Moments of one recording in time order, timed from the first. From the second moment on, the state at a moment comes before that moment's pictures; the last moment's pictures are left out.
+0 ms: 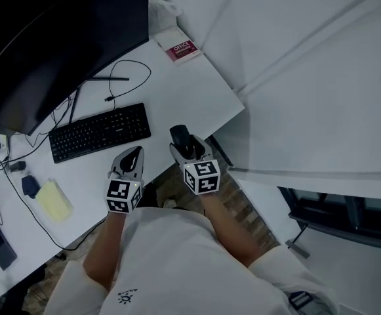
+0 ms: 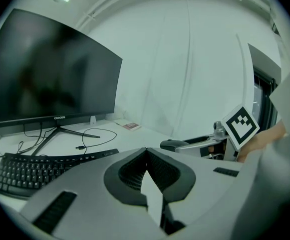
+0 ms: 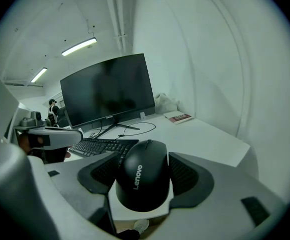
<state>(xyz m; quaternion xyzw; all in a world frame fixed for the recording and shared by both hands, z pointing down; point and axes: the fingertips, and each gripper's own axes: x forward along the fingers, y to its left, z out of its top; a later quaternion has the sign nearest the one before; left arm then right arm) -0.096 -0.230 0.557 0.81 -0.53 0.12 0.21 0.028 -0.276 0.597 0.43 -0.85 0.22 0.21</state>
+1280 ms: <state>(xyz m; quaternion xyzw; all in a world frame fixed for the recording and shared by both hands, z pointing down) -0.114 -0.271 0.617 0.79 -0.52 0.13 0.28 -0.008 -0.347 0.677 0.44 -0.82 0.23 0.28</state>
